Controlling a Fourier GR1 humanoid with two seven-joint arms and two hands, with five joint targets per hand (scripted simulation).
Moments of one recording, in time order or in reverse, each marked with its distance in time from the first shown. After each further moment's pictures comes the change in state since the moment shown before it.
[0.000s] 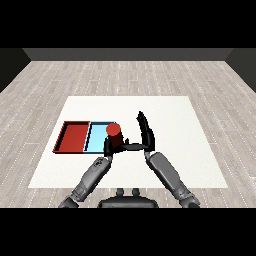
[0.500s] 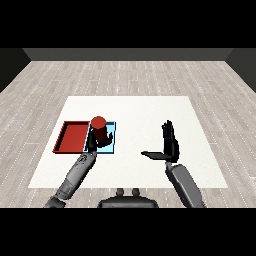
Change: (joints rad) left arm 0.000 0.191 0.100 -0.041 -0.071 -0.008 0.050; right arm 0.301 -0.167 -0.119 -0.233 -0.040 0.079 -0.044
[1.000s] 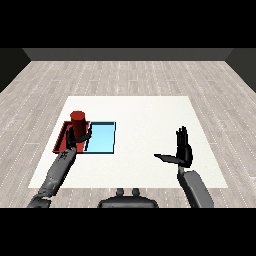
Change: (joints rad) left arm -0.021 0.194 0.166 0.159 -0.003 -0.085 0.049; right arm 0.134 -0.086 -0.121 0.002 -0.018 0.049 -0.012
